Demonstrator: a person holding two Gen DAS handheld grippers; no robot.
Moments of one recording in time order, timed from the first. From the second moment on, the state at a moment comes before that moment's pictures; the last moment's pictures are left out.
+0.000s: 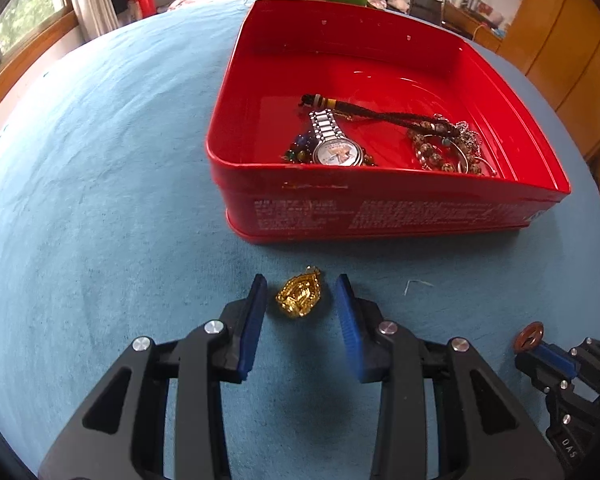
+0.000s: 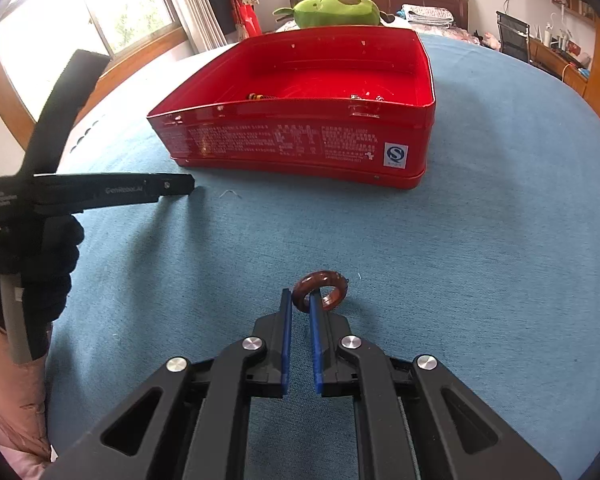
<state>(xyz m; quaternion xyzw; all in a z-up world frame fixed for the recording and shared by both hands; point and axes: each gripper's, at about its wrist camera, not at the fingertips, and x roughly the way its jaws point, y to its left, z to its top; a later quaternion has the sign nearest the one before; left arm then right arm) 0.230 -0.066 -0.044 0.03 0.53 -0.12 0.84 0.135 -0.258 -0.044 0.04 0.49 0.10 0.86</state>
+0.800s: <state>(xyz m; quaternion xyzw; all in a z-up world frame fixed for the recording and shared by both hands) 0.166 -0.058 -0.033 0.02 0.52 -0.14 0.84 0.127 -0.252 -0.043 0.03 0.49 0.11 0.87</state>
